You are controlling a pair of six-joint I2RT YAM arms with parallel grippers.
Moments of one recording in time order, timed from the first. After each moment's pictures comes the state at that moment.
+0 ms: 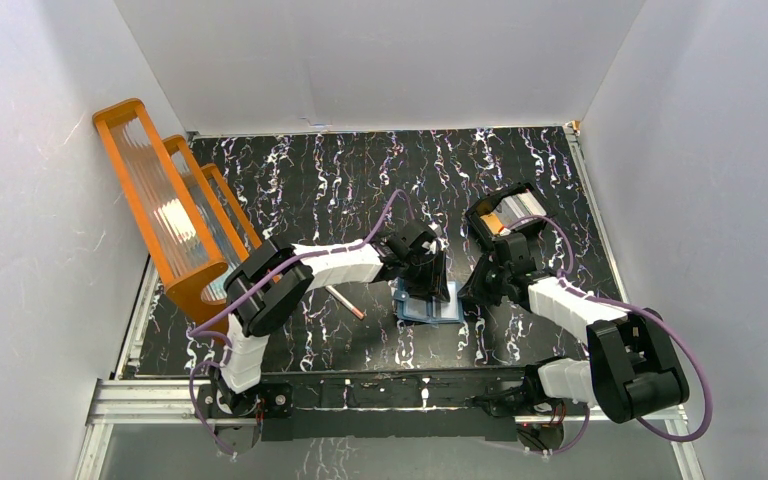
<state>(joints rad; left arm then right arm) -0.95 1.99 1.29 -0.22 0.28 -0.81 0.33 1.25 0.47 -0.19 -0.25 0.71</state>
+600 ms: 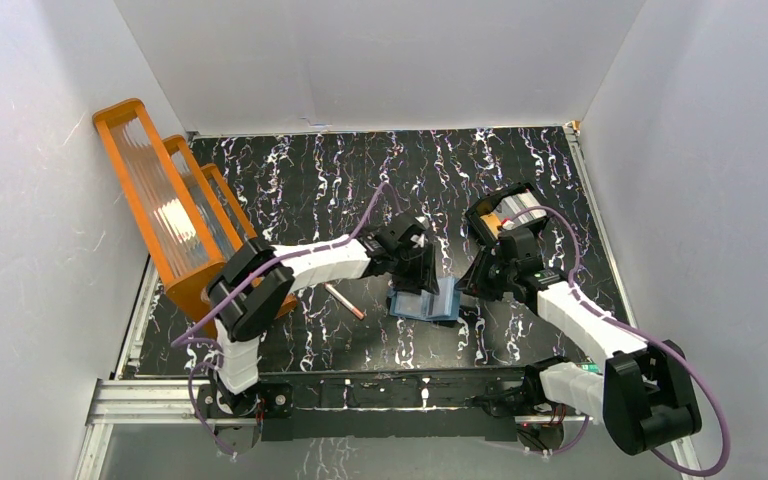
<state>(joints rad) -0.91 1.92 1.26 -0.29 0.22 -0.78 0.33 1.11 0.52 -0.31 -0.25 0.70</state>
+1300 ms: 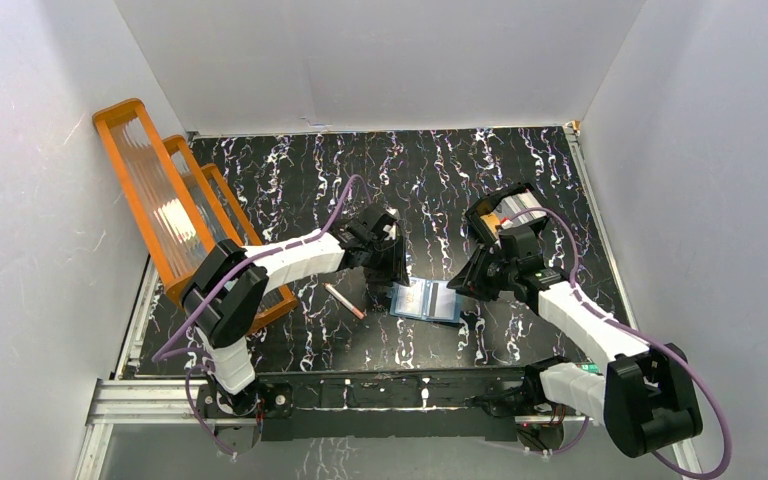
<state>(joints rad) -0.79 1.78 1.15 -0.37 0.19 -0.70 0.34 1.08 0.54 -0.32 -0.36 0.78</state>
